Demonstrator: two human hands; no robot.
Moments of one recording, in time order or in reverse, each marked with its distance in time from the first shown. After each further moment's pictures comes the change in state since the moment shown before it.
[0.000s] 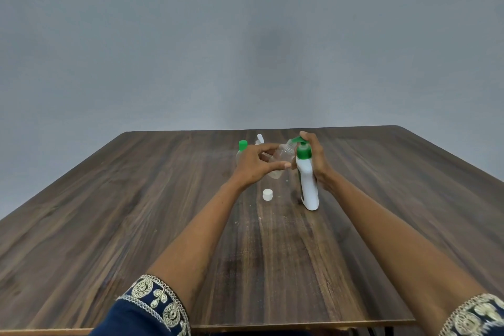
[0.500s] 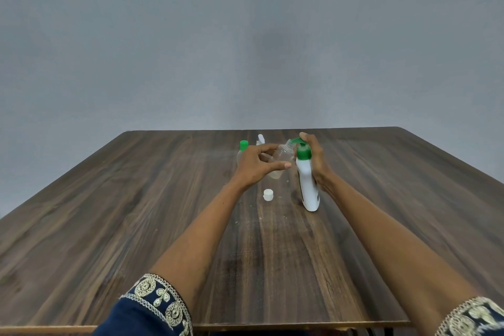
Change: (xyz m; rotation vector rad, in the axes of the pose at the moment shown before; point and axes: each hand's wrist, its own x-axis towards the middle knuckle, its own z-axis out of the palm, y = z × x) left_hand 0.001 -0.004 0.002 -0.026 0.040 -0.021; right_hand 0.006 0.009 0.002 0.006 0.069 -0.008
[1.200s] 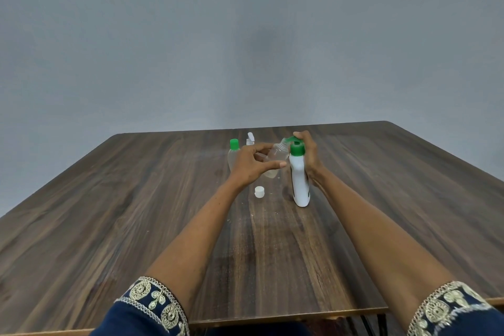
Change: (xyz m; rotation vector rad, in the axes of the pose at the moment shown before) left_hand -0.005 0.007 0.012 -0.032 -0.005 -0.003; right_hand -0.003 -0.003 -0.004 0.191 0.076 0.014
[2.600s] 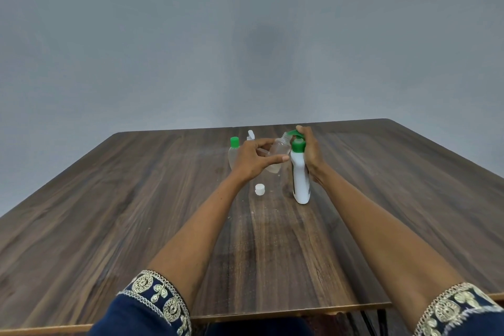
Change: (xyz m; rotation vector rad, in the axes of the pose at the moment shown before) left_hand 0.003 0.006 0.002 0.058 0.006 -0.004; right_hand -0.003 -0.005 0.000 -0.095 0.006 -0.078
